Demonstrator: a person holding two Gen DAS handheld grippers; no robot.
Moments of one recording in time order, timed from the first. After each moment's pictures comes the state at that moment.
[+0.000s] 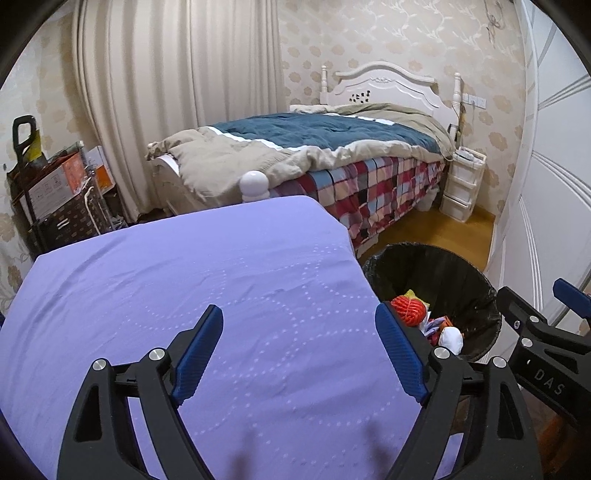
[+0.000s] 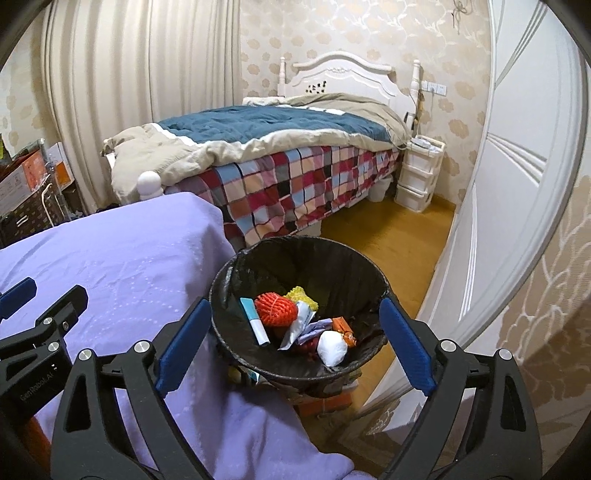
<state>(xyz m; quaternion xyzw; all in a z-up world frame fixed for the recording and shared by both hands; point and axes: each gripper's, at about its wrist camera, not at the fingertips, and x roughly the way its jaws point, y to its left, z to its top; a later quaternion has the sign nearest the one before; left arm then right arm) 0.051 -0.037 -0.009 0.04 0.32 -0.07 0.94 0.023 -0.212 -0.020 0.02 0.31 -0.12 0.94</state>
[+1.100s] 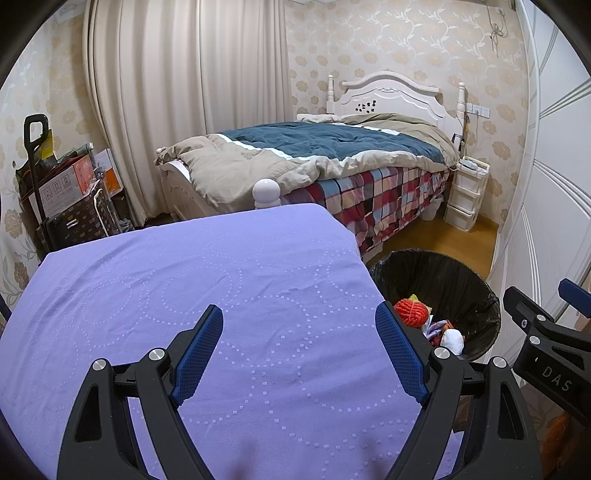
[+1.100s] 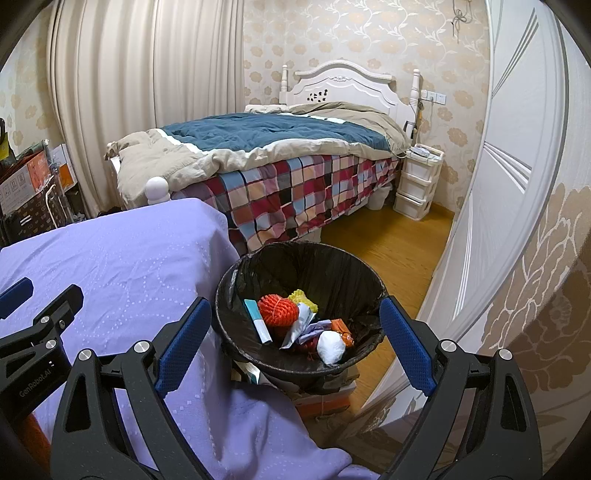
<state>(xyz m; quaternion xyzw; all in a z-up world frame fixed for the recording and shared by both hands) 0.038 -0.024 -0.002 0.04 0.31 -0.06 0.95 0.006 -0.203 -0.011 0.01 0.30 -0.11 0.95</state>
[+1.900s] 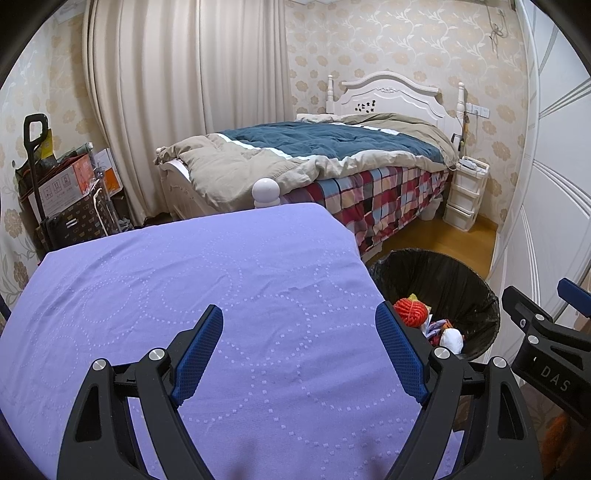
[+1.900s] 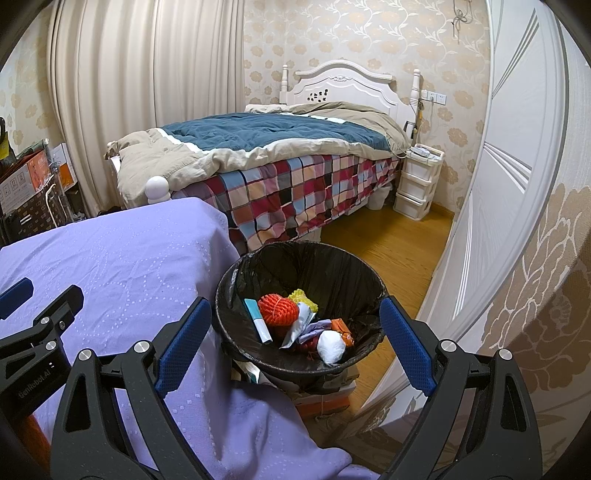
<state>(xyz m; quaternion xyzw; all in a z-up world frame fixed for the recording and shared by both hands) 0.037 -0.023 -0.004 0.04 0.30 -0.06 0.95 0.005 -0.203 -0.011 0.01 0.30 -0.11 0.95</state>
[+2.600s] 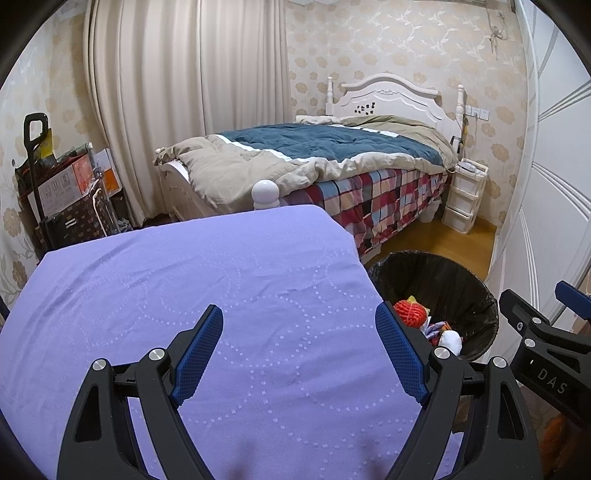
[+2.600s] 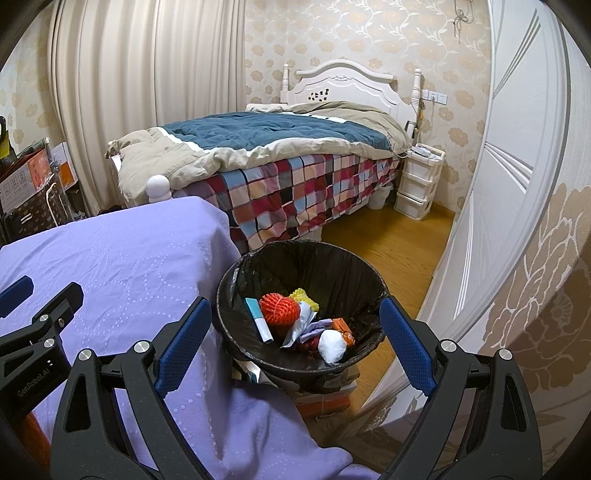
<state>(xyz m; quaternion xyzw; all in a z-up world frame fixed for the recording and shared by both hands) 0.034 -0.022 0.001 0.04 0.30 -0.06 0.95 0.005 -0.202 -0.012 0.01 0.30 -0.11 0.95</state>
